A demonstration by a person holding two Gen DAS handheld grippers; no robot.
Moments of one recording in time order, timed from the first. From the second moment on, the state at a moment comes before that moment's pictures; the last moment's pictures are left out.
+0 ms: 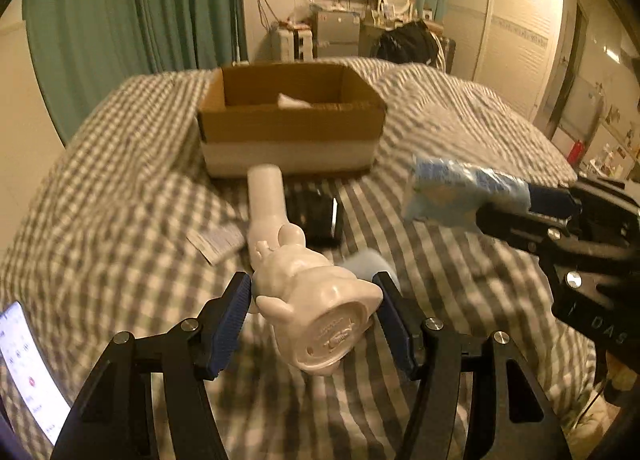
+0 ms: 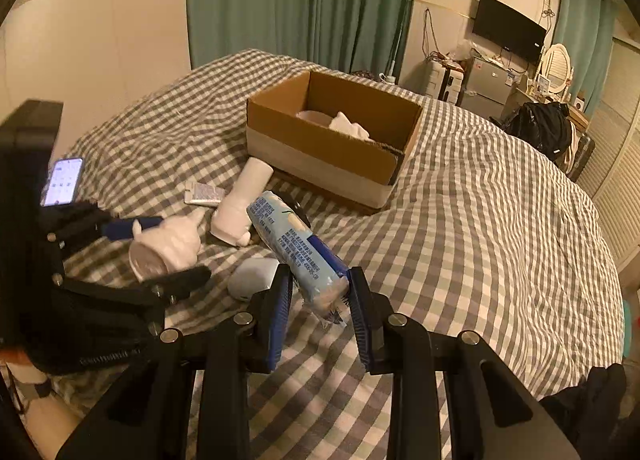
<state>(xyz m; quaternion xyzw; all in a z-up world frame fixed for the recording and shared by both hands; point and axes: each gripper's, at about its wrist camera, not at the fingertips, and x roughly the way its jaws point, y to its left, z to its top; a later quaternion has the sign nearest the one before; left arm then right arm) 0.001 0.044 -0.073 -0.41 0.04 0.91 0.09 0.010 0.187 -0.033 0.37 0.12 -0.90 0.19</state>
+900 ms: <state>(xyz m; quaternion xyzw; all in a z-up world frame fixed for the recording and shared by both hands) -0.166 0.025 0.016 -0.33 0.04 0.94 0.06 -0.115 0.161 0.068 0.27 0.13 -0.94 0.18</state>
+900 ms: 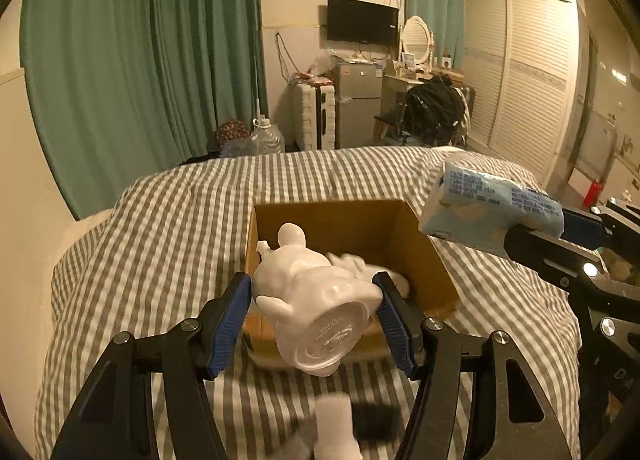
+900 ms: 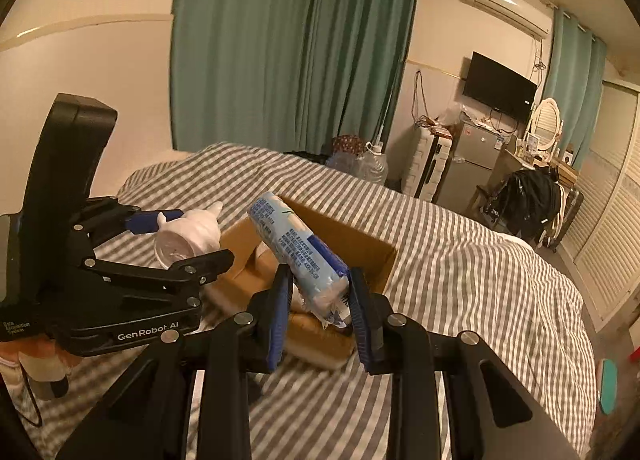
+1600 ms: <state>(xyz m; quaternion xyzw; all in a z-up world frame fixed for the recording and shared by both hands) -0.299 0.031 -0.077 -0.42 0.06 0.90 0.07 -0.284 0.151 -0.016 0.35 0.08 -0.92 0.18</state>
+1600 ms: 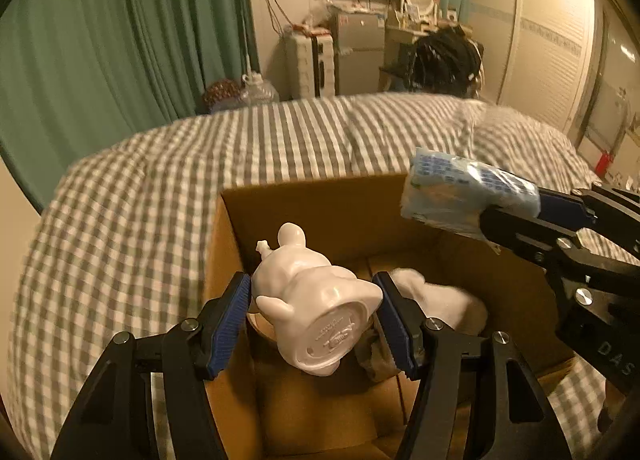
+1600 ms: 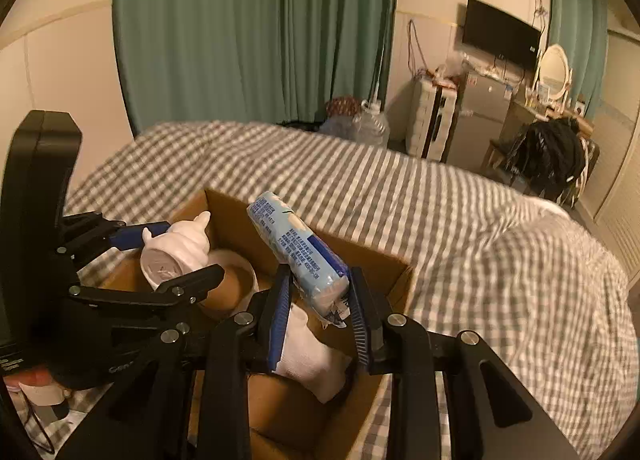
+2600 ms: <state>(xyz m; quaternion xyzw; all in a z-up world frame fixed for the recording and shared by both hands) -0.201 0.008 -0.026 -0.38 0.06 0.92 0.06 -0.199 0.183 0.034 0.32 0.05 -0.94 0.14</state>
